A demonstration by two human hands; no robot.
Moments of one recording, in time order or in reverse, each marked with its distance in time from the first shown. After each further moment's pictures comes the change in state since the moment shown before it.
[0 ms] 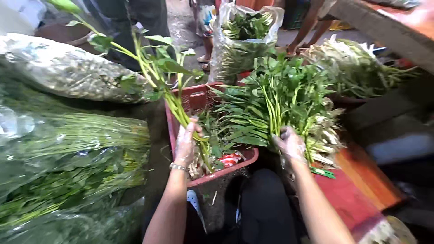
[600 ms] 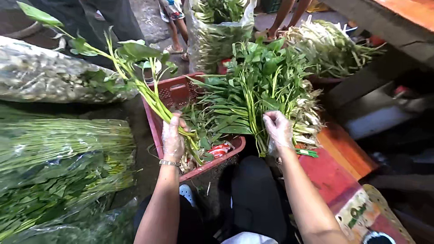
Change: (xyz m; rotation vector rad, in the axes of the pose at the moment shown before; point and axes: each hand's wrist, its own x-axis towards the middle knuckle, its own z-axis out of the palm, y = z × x) left_hand -0.003 -0.012 0.016 -0.044 0.055 -0.019; right_hand -0.013 0.016 0.002 0.294 0.225 -0.246
